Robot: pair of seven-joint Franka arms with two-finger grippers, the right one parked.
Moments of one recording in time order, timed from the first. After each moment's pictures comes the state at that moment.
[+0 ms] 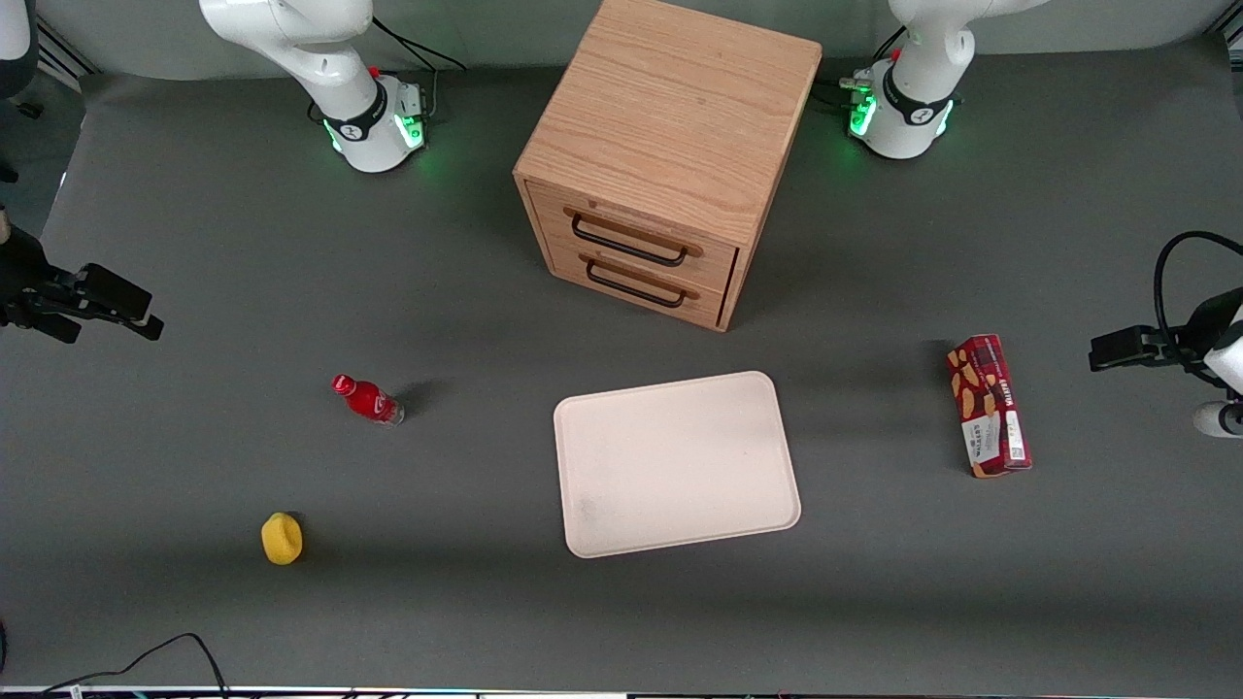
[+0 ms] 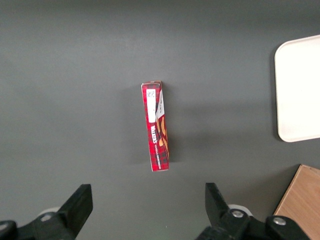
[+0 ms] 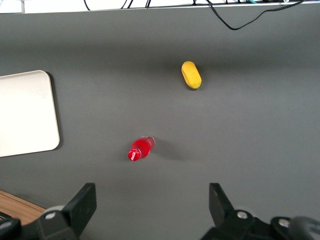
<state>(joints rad) 0.16 0.33 -0.18 -1.26 0.10 1.47 0.03</state>
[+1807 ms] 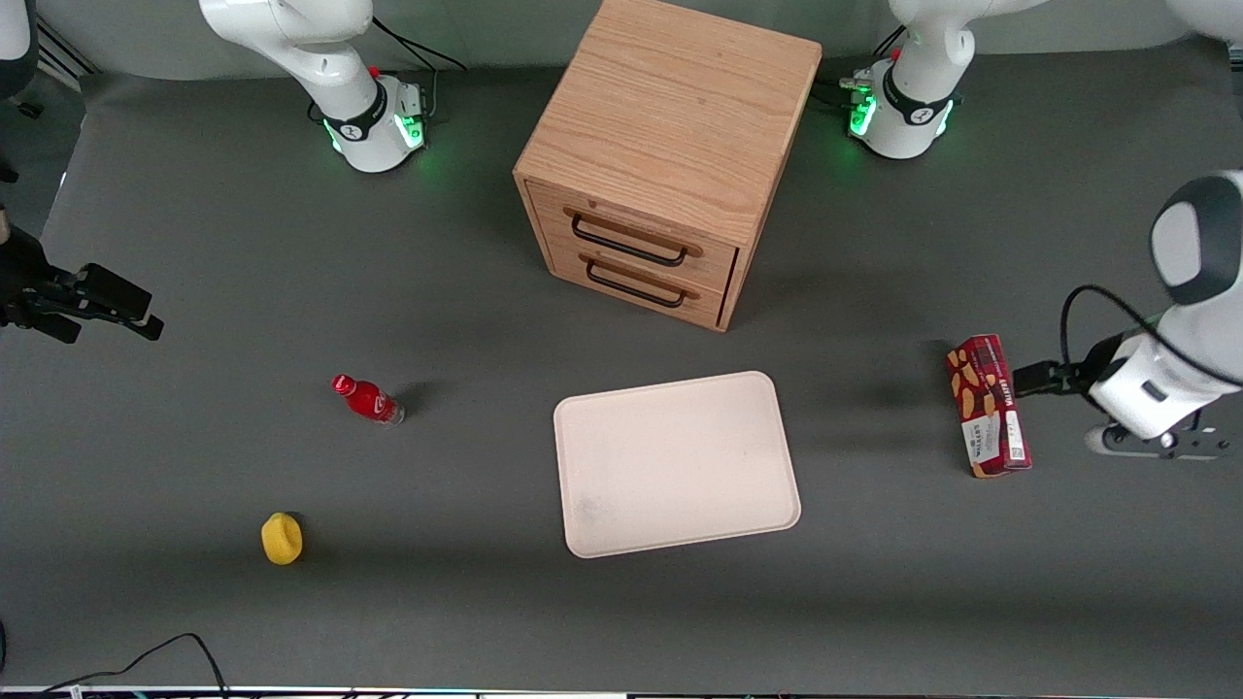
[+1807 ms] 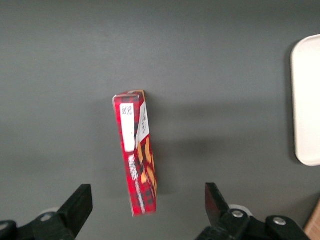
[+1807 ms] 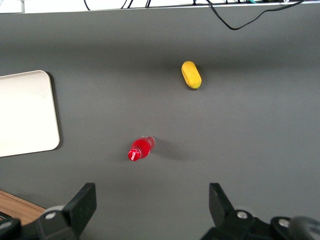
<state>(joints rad) 0.17 0.35 -0.17 -1.64 0.05 1.89 0.03</state>
